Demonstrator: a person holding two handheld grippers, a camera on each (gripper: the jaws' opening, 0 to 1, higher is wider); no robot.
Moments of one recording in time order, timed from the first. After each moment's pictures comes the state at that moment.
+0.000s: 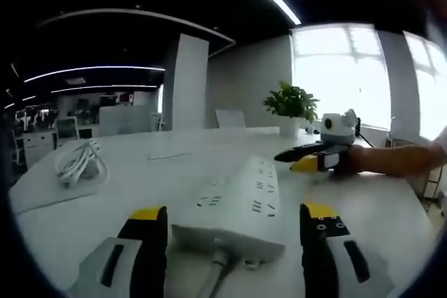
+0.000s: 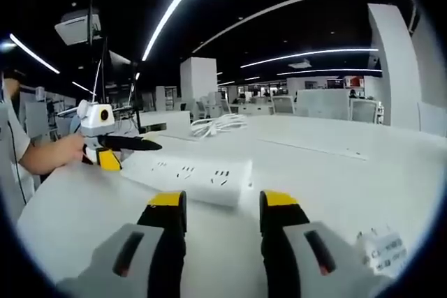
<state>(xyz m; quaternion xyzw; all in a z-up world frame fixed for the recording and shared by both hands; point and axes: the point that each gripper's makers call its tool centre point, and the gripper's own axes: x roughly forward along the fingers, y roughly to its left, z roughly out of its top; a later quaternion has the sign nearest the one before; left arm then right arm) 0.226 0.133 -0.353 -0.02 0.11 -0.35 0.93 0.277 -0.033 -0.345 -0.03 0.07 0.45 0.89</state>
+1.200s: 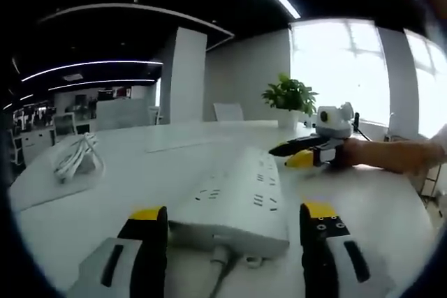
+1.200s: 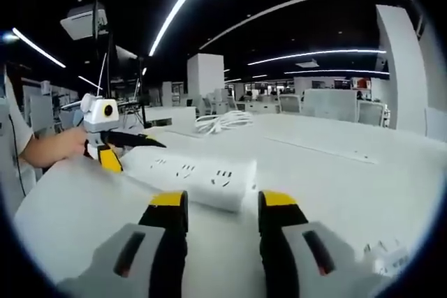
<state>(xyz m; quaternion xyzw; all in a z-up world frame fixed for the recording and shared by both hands) 0.228 0.131 -0.361 -0.01 0.13 -0.36 0.93 0.278 -0.020 -0.349 -0.05 0.08 0.47 0.88</state>
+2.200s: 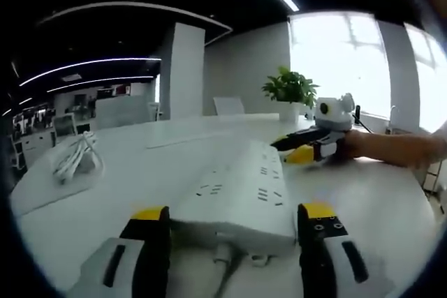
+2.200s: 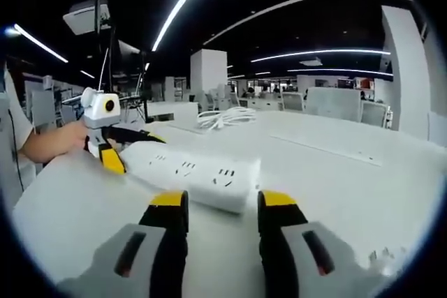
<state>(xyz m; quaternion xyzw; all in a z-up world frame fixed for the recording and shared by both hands) 0.232 0.131 -0.369 0.01 0.15 -0.35 0.92 0.282 -0.016 -0.354 -0.06 0.08 0.48 0.87</state>
